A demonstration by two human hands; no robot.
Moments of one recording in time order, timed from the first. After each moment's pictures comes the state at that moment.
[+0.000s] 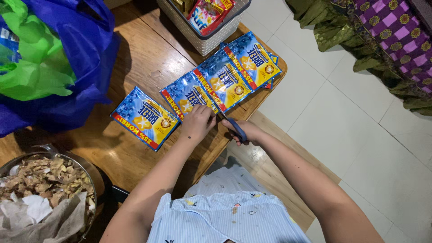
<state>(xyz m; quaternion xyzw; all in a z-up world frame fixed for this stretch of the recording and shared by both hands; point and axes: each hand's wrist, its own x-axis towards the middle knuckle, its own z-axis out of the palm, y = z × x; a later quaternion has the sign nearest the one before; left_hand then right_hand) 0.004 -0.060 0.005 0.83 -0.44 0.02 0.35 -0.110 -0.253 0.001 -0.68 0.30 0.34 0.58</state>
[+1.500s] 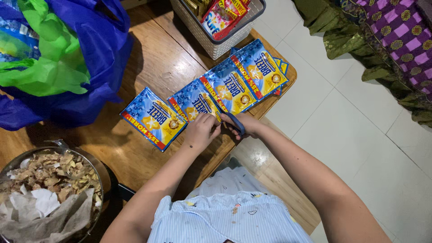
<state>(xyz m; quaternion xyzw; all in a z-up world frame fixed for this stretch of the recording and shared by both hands) -0.002 -0.040 0.017 0.81 -0.43 0.02 0.39 -0.060 -0.250 0.004 -0.65 0.30 0.36 0.60</state>
